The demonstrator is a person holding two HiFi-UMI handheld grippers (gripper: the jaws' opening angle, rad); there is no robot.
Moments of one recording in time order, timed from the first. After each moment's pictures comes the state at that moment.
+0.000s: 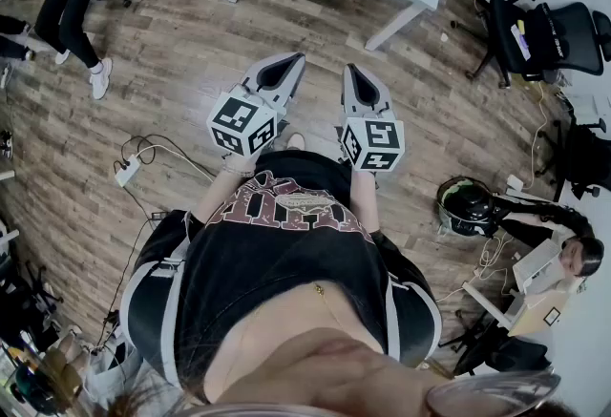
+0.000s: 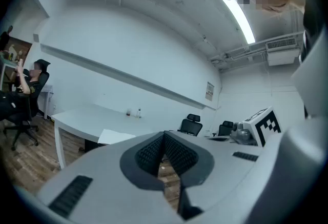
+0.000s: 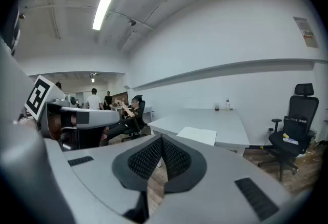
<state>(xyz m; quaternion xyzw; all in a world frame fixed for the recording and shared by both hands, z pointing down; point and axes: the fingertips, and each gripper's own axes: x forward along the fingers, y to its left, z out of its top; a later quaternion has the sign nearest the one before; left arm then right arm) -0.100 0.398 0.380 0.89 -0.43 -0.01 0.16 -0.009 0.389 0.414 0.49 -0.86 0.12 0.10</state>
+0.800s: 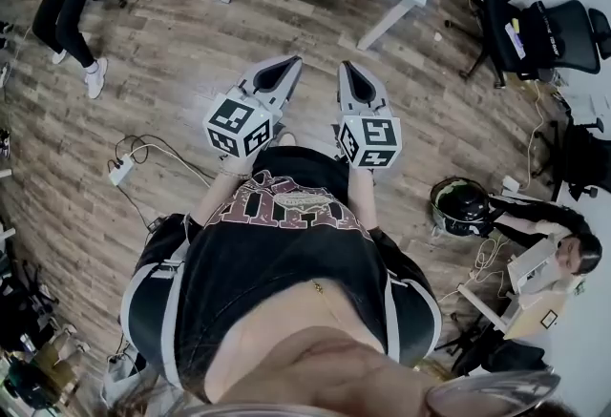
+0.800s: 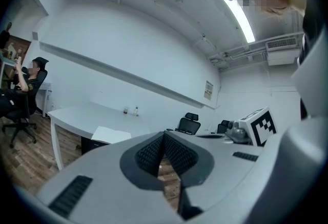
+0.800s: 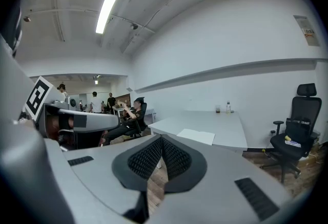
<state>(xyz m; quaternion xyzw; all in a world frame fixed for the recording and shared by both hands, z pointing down) -0.052 0.410 0.385 0.89 -0.42 -0.01 0.17 0.032 0.392 0.413 0.48 -0.87 0.10 0.09</state>
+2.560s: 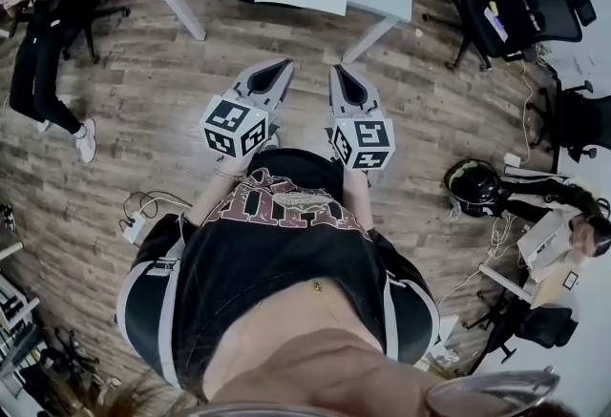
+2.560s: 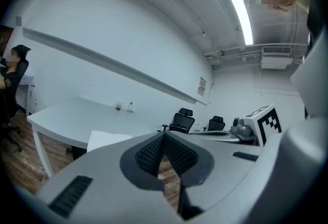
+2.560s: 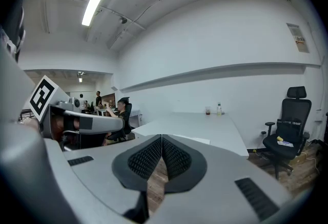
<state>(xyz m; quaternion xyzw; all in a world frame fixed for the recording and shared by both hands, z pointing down) -0.099 0.255 0.398 0.92 -0.35 0.02 0.18 -0.014 0.258 0.416 0.55 -0.82 0.11 0.09</state>
